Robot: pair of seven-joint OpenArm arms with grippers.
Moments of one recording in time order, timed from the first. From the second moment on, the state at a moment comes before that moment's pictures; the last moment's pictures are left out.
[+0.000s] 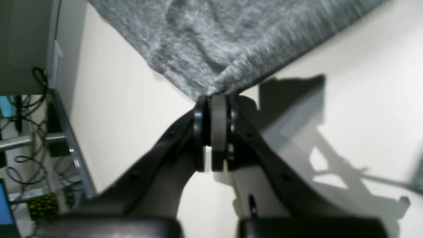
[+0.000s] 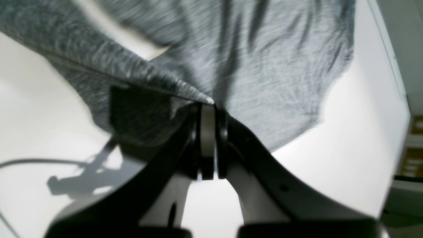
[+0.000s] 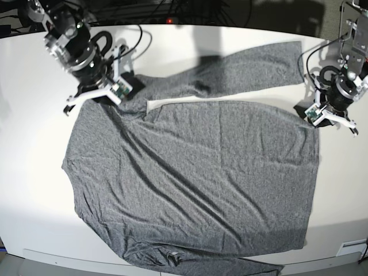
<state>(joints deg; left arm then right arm) 10.8 -34.6 5.7 85.7 20.3 -21.7 8.3 -21.5 35.6 -15.8 115.0 -11.4 10.4 -32.8</state>
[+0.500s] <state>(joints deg) 4.9 -36.5 5.7 85.7 17.1 -21.6 9.7 -8.0 25.2 -15.8 105.8 -10.2 10.5 -33.4</state>
